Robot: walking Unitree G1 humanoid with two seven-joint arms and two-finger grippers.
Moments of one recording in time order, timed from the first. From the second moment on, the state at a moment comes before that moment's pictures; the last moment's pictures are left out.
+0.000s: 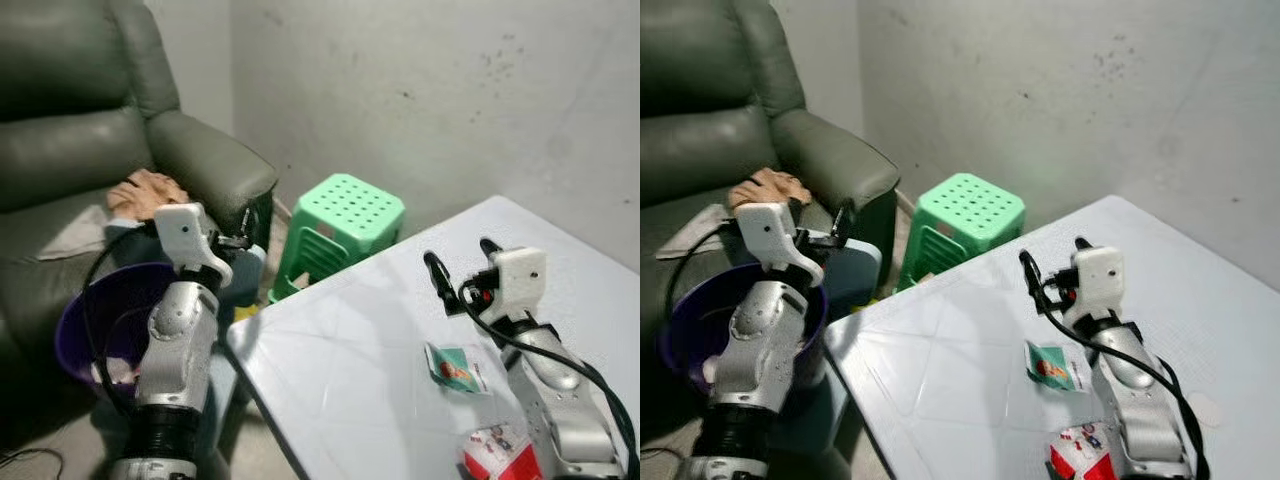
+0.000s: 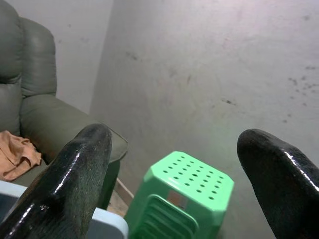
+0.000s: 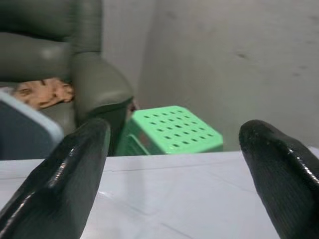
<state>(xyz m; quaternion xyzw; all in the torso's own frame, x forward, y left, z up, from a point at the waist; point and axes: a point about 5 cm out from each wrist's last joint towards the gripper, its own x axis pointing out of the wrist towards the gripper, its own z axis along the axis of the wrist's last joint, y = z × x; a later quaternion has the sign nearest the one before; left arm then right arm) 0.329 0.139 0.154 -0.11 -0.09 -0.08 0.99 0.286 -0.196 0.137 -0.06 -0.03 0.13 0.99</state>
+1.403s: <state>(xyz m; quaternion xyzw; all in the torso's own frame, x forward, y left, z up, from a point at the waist) 0.278 0.069 0.128 -0.05 -0.02 -0.36 0.93 0.250 -0.260 0.110 -0.04 0.09 0.24 0.97</state>
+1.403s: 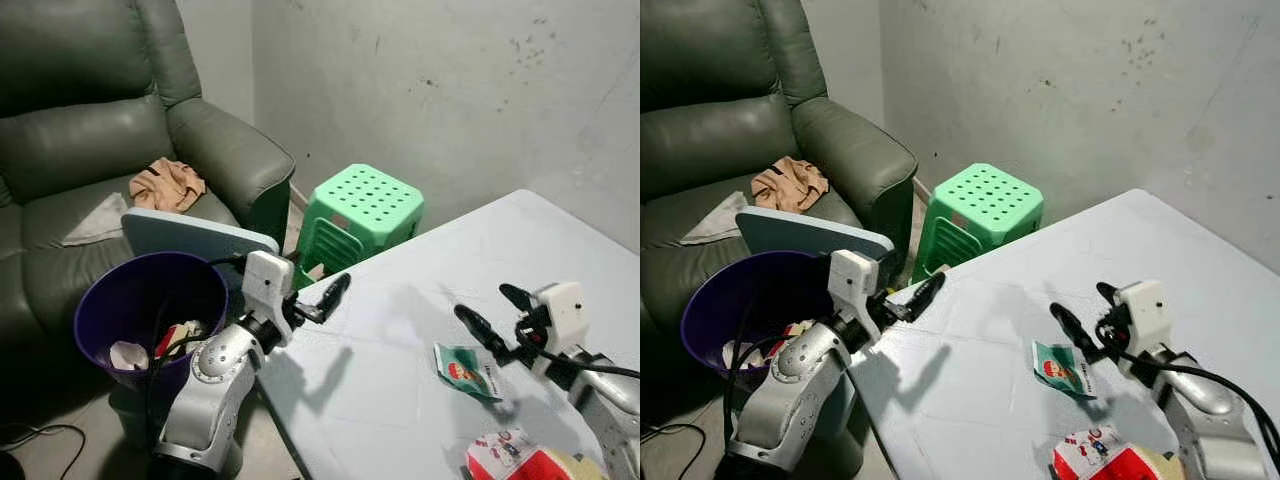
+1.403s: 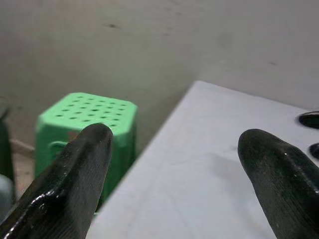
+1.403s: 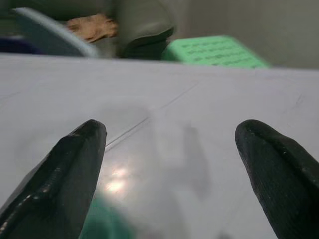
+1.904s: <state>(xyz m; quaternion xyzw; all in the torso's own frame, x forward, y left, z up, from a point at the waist) 0.261 0.042 0.133 -0.06 -0.01 -0.44 0.90 0.223 -0.268 0.108 -0.01 0.16 0.32 0.93</state>
